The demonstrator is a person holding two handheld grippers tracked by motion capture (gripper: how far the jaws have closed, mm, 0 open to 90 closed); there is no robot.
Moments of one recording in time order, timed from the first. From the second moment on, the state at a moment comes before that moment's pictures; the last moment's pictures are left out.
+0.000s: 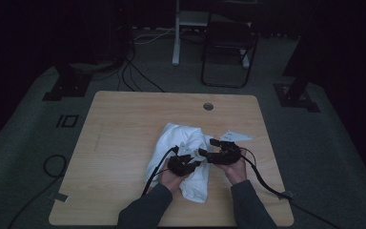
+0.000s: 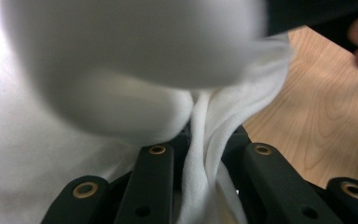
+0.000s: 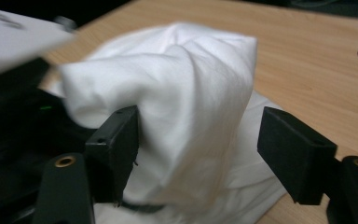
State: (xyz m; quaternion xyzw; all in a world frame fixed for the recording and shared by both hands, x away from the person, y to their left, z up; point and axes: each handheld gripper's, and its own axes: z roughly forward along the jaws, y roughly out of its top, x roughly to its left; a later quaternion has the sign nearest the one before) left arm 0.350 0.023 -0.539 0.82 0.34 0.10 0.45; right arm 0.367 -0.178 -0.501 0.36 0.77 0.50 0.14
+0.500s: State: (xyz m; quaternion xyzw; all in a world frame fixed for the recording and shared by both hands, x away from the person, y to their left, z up) left arm 0.325 0.076 -0.448 0.77 0.33 0.19 0.50; right arm 0.400 -0.179 -0.515 0.43 0.76 0.48 0.11
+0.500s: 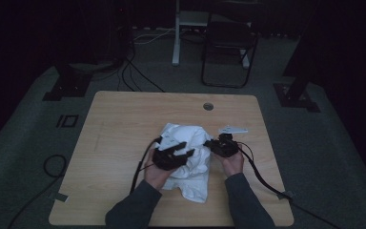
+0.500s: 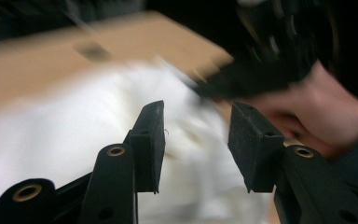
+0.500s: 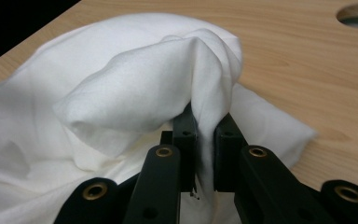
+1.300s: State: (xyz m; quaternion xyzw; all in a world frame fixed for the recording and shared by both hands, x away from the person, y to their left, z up) left arm 0.361 0.075 -0.537 0.82 0.38 0.19 0.39; right arm 0.377 -0.228 -0.482 0.45 0.74 0.45 0.19
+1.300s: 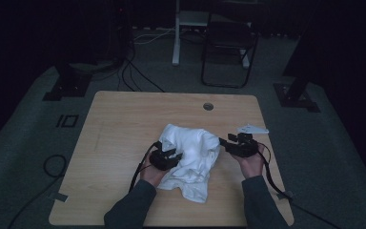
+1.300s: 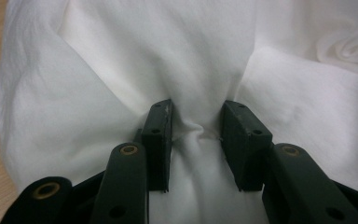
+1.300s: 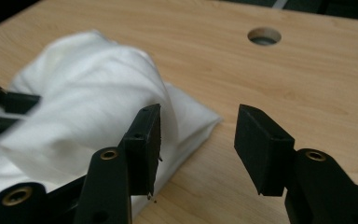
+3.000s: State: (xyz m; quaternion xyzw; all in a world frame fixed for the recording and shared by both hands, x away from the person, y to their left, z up) left arm 0.355 0.069 -0.520 0.80 0.39 0.24 0.40; right arm 0.414 -0.221 -0.473 0.47 0.75 0.41 0.22
